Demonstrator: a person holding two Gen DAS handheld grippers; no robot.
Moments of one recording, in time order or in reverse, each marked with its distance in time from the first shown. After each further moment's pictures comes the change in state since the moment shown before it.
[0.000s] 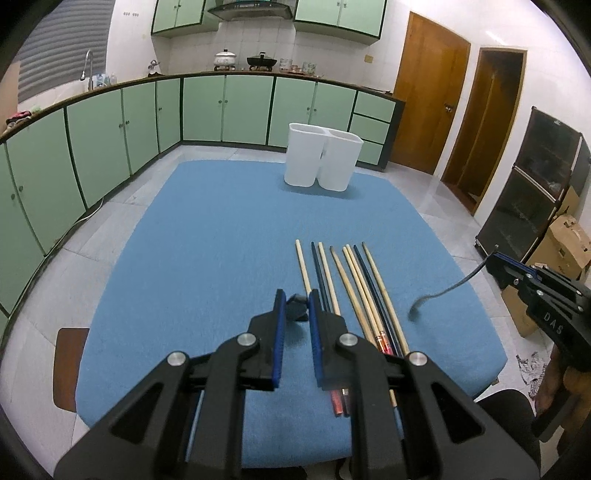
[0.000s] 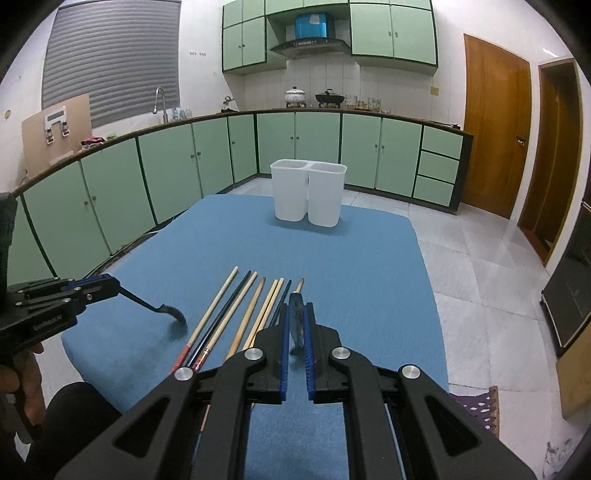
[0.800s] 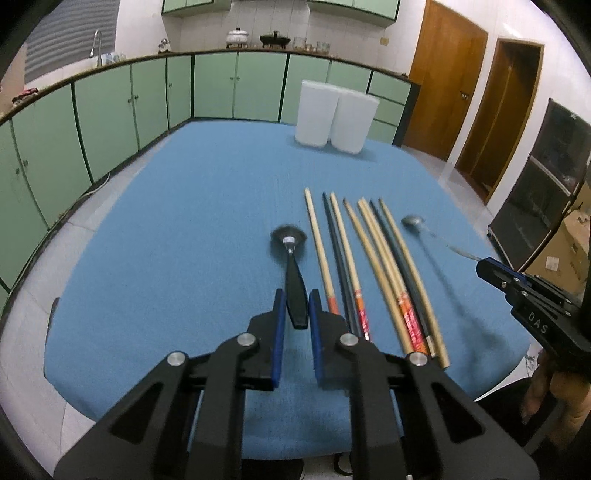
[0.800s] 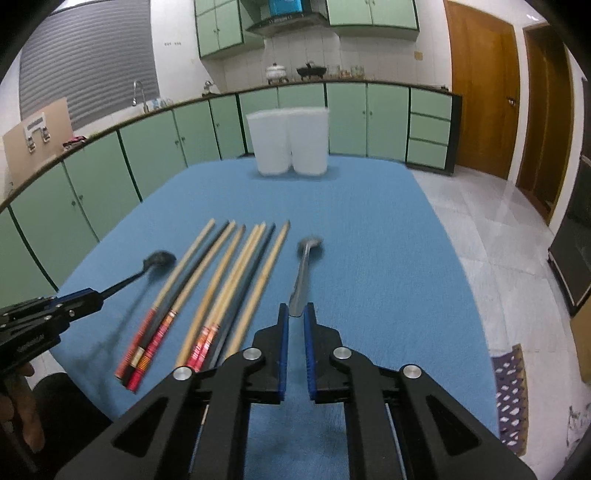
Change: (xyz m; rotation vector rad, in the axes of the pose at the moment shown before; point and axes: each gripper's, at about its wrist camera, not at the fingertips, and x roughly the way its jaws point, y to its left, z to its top) left arm 0.033 -0.004 -0.034 -0.034 0.069 0.041; right arm 0.043 -0.014 -0.049 0.086 0.076 0.002
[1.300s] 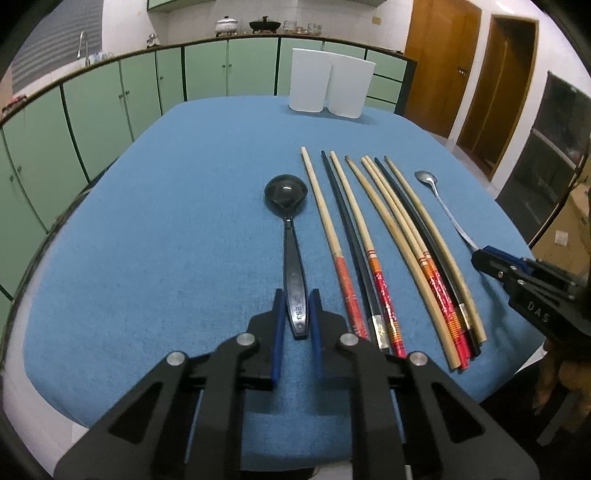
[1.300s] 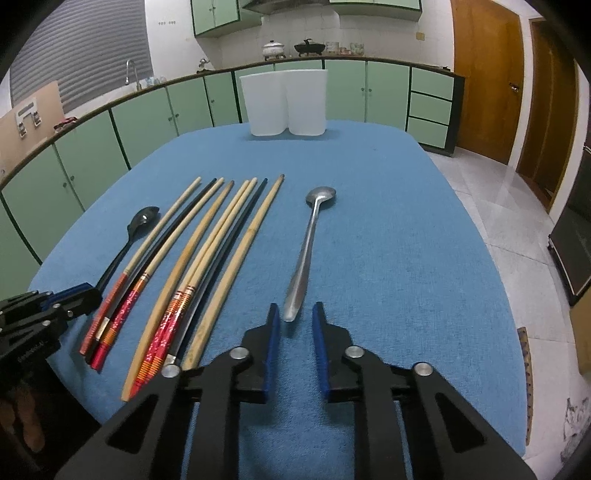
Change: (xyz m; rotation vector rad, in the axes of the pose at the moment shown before) left arm 0.038 -0.002 -0.028 0.045 0.073 0.016; right arm 0.041 -0.005 -0.028 0.018 0.105 -0.015
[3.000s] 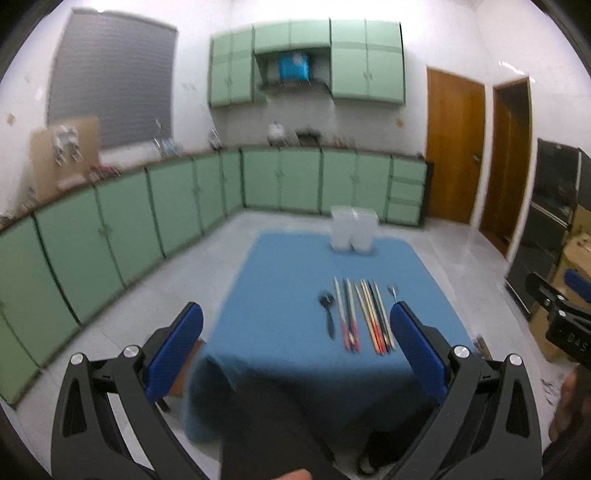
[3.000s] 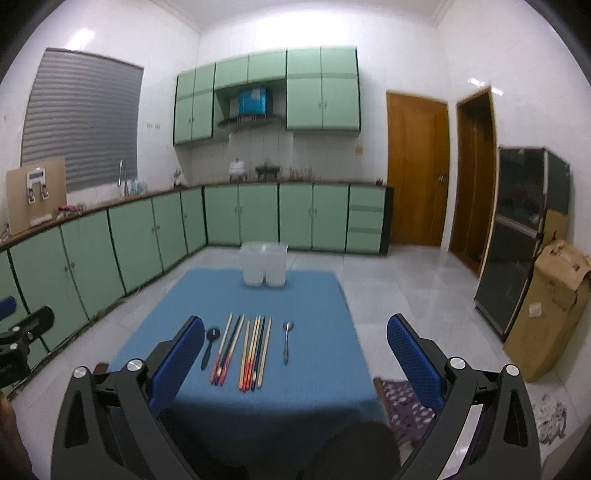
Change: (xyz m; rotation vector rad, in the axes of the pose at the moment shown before) left arm -0.324 -0.017 -0.044 -0.029 -0.367 0.155; right arm -0.335 0.059 -0.031 0.052 -0.389 -0.168
